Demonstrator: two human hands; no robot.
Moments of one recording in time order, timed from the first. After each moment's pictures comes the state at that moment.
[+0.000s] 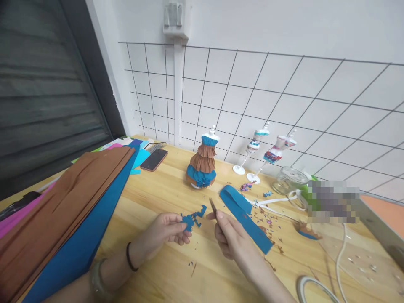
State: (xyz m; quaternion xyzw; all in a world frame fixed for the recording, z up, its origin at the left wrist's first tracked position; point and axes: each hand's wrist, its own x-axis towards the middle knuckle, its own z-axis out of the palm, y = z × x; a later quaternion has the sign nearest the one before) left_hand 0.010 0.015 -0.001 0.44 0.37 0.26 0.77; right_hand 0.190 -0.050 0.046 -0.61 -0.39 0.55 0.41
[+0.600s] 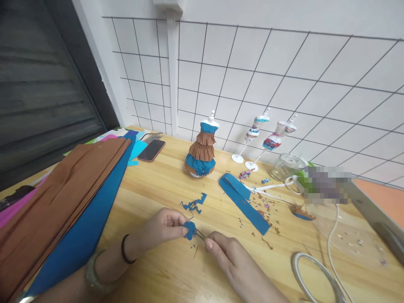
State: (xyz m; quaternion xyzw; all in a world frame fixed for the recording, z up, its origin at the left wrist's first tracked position) left_hand -0.002 0.007 0.007 0.60 0.29 0.21 0.71; right_hand 0.180 -0.093 0.036 -0.64 -0.61 0.43 0.20
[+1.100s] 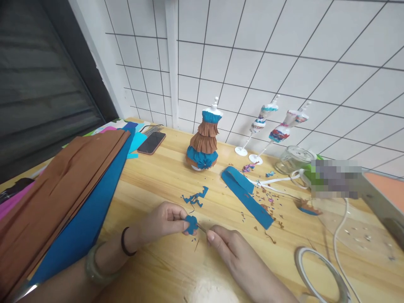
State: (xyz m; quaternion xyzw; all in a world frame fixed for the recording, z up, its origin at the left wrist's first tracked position) left_hand -0.002 0.009 0.004 0.61 0.31 0.17 0.71; right_hand 0.185 -0.091 0.031 -0.64 -0.58 0.45 0.23
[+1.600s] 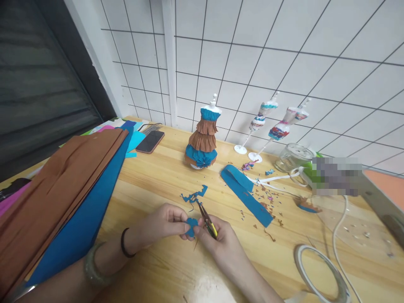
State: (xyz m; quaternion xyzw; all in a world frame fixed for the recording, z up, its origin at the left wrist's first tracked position) left_hand 0.001 0.006 -0.002 0.56 0.30 0.15 0.76; right_hand 0.159 -0.071 0.014 -0.63 -0.49 0.47 0.39
